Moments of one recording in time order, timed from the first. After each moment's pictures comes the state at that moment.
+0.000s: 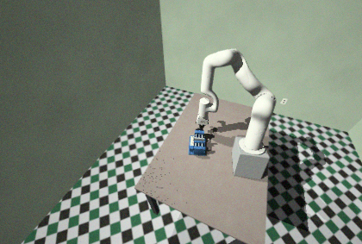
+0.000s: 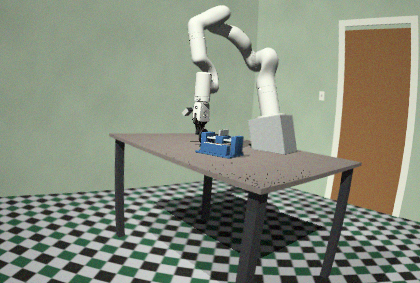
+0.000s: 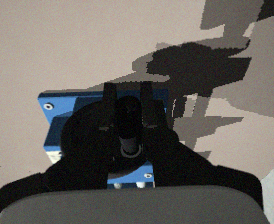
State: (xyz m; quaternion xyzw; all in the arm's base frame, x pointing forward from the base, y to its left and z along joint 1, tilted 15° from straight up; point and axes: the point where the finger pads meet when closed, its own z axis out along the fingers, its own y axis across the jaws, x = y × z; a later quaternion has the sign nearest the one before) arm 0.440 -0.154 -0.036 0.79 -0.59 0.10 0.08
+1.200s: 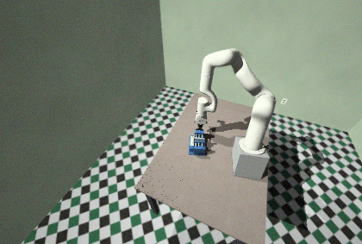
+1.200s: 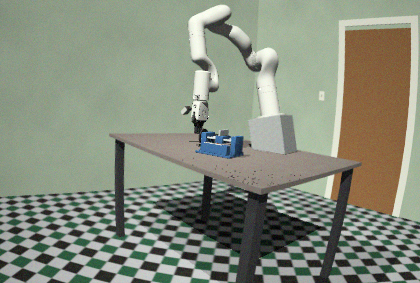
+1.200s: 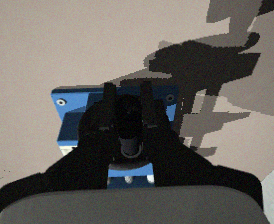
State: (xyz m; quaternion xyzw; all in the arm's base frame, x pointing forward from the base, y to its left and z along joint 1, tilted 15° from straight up) arm 0.452 -0.148 -0.030 0.79 -0.59 0.10 0.08
